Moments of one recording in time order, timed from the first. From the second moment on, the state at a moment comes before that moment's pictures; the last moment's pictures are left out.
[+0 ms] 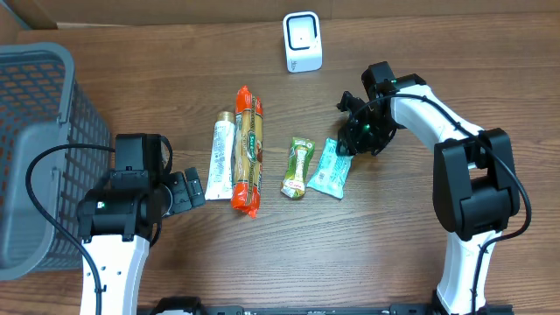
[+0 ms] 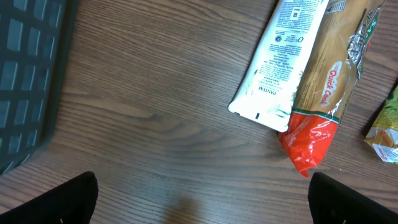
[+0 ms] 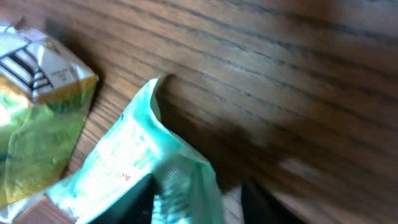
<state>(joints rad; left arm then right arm) 0.02 1.08 1.07 -1.18 -0.12 -0.28 0.26 2.15 1.55 -0.95 -0.41 -0.14</state>
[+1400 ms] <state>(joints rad) 0.02 1.08 1.07 -1.18 -0.12 -0.28 0.09 2.02 1.58 -0.93 -0.31 -0.21</state>
